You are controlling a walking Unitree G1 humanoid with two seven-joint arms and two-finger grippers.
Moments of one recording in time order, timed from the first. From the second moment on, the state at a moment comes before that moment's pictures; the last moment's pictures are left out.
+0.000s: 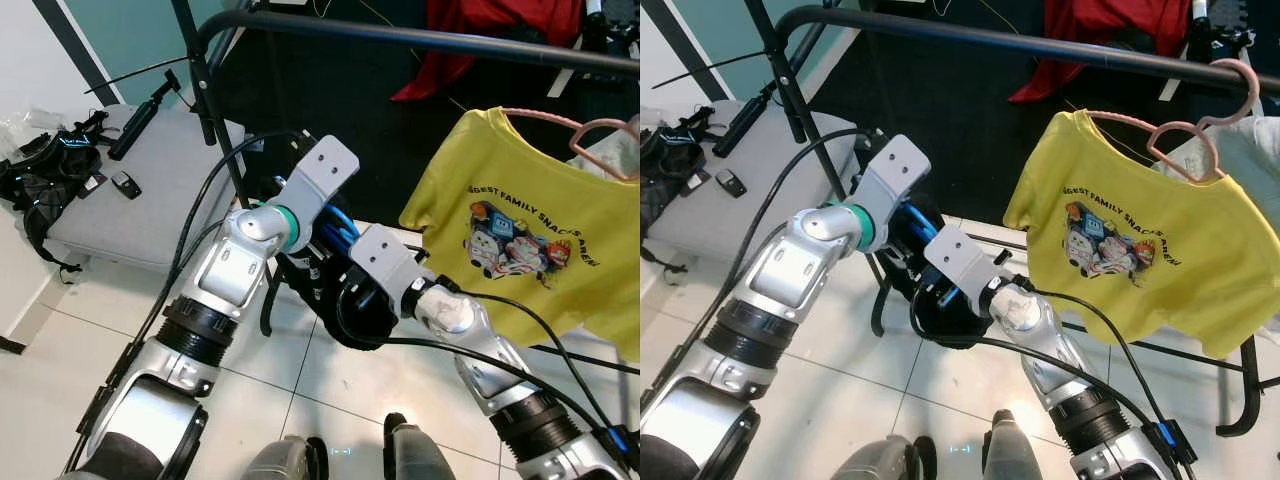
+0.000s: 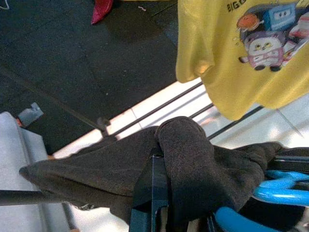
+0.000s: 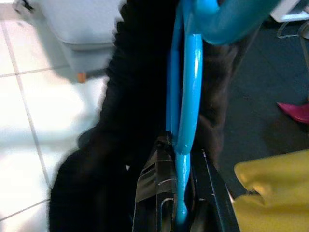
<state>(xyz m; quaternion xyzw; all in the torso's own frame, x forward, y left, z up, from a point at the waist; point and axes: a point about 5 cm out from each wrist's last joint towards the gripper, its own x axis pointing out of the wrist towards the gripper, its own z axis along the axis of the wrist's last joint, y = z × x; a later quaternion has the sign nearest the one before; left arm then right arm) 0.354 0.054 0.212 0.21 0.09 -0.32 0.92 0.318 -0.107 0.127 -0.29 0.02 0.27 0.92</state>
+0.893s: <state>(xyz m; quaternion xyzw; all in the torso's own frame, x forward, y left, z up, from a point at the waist) 0.350 0.049 0.210 0.20 0.07 -0.32 0.92 0.337 -0.107 0.148 -0.26 -0.08 0.18 0.95</state>
